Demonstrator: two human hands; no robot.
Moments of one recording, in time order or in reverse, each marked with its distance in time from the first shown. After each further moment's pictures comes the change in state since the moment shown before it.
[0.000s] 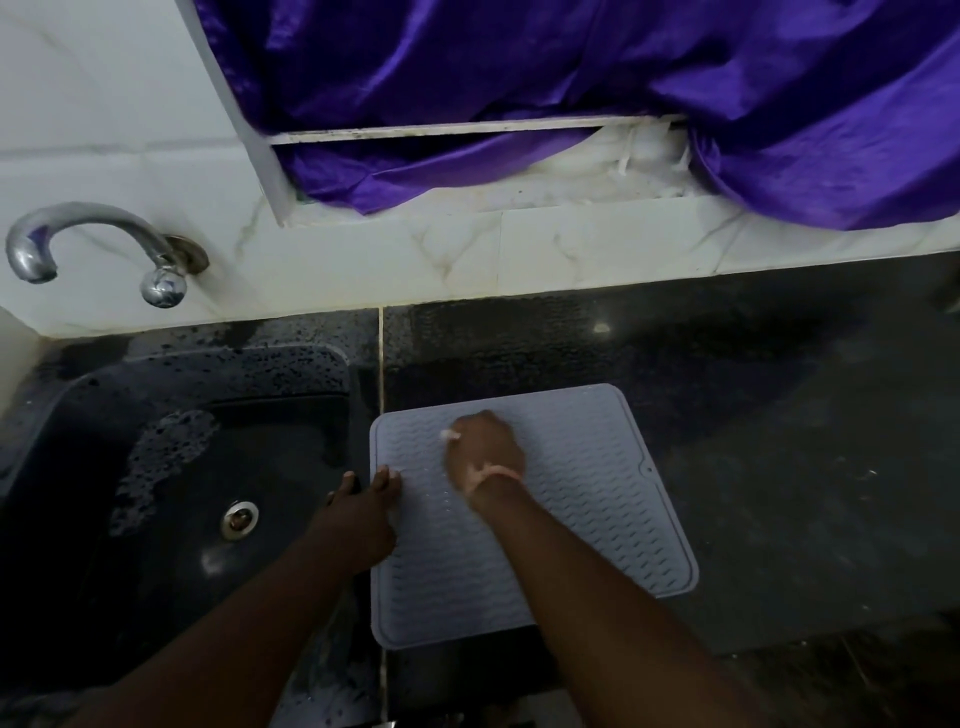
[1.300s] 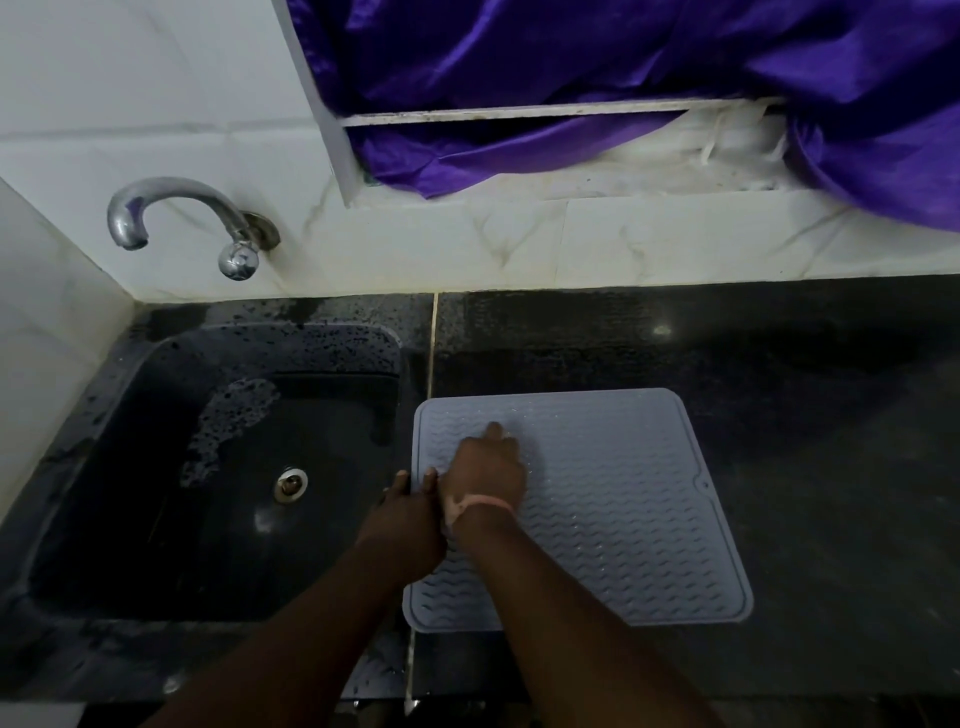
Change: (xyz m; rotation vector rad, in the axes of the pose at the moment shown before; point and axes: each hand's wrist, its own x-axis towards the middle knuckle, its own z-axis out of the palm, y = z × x) left_hand -0.034 0.030 0.016 -0.069 0.110 -0.053; right_hand -0.039 -0.043 0.039 -0.208 -0.004 -0.001
